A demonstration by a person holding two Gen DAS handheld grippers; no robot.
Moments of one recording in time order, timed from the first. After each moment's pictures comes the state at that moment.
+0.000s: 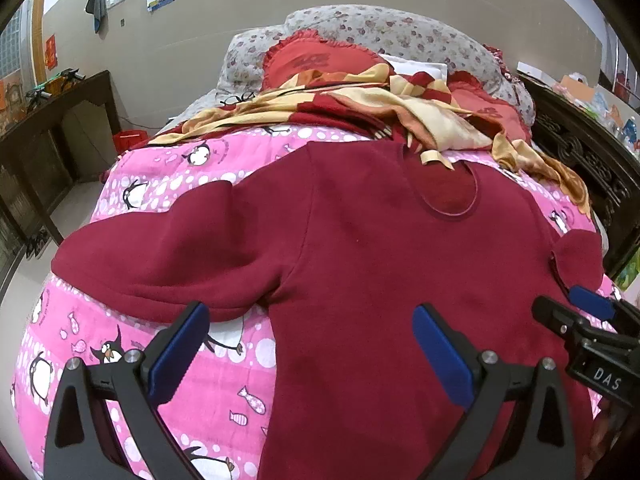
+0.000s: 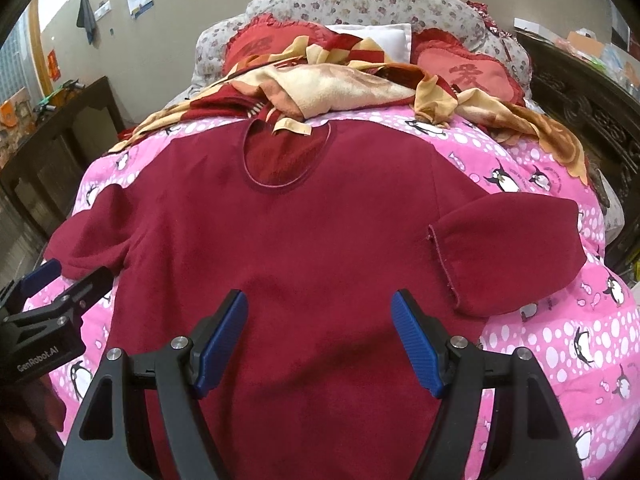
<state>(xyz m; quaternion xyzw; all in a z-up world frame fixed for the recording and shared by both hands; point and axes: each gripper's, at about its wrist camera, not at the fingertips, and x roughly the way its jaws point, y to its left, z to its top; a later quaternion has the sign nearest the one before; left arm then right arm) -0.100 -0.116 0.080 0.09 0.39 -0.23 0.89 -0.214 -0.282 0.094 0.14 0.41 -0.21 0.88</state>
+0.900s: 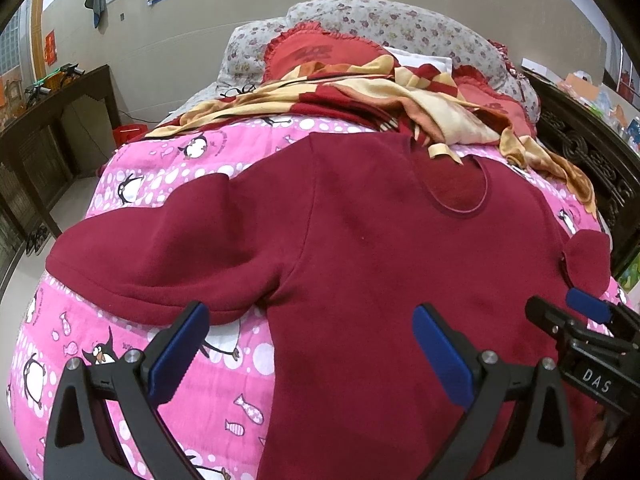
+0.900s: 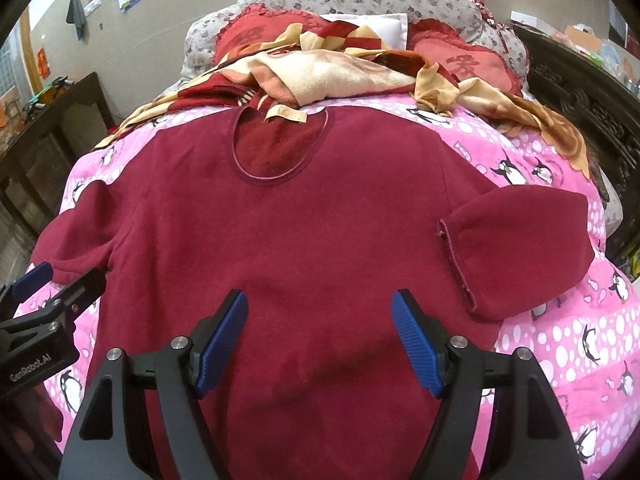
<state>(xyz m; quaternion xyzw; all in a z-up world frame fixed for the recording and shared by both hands) -0.090 -0.120 0.071 0.09 0.40 -0.23 0.88 -0.198 -0.285 0.082 0.14 0.42 -0.22 0.87</state>
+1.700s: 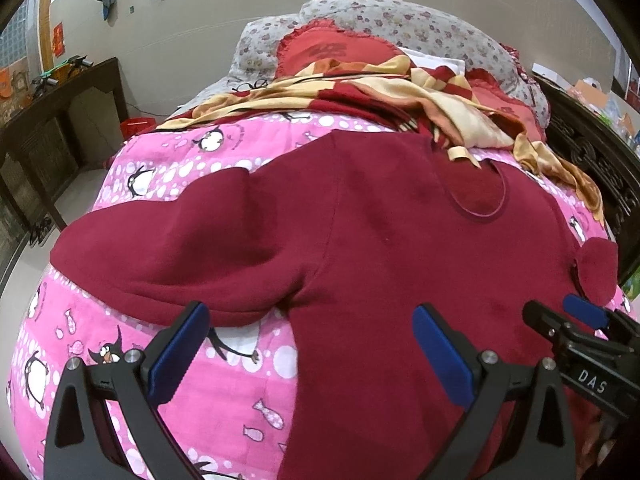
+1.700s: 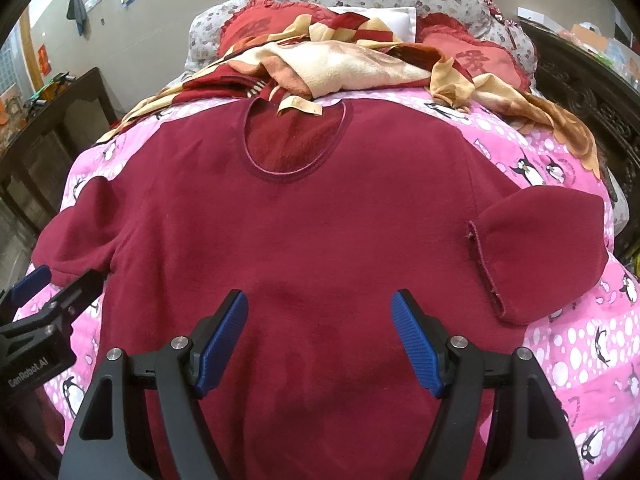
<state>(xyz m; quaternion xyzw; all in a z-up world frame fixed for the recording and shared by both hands) -0.074 -0.109 0.064 0.08 0.41 -0.21 0.88 -0.182 -0.277 0.072 0.15 0.43 -0.21 0.87</state>
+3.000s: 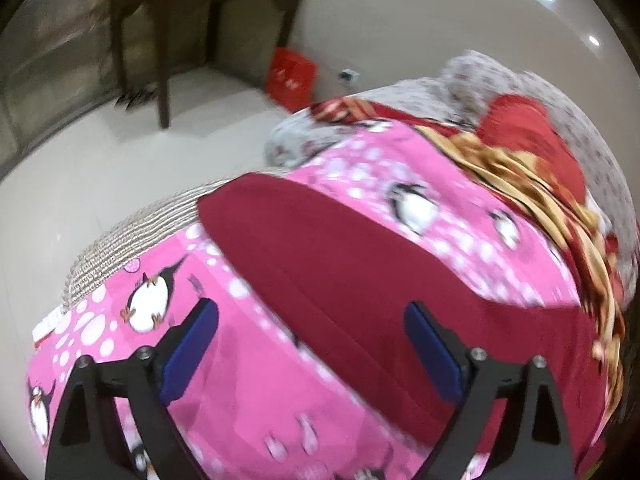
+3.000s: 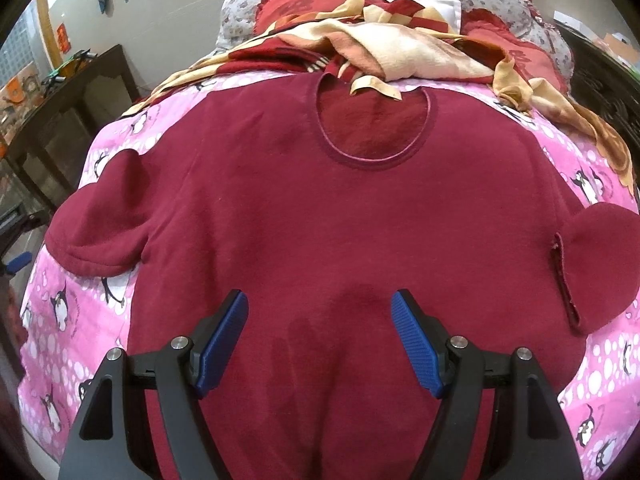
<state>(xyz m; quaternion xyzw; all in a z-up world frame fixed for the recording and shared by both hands) 0.081 0.114 0.040 -0.14 0.47 0.00 0.87 -0.142 -0.239 0.061 0.13 0.46 -0.16 0.86</state>
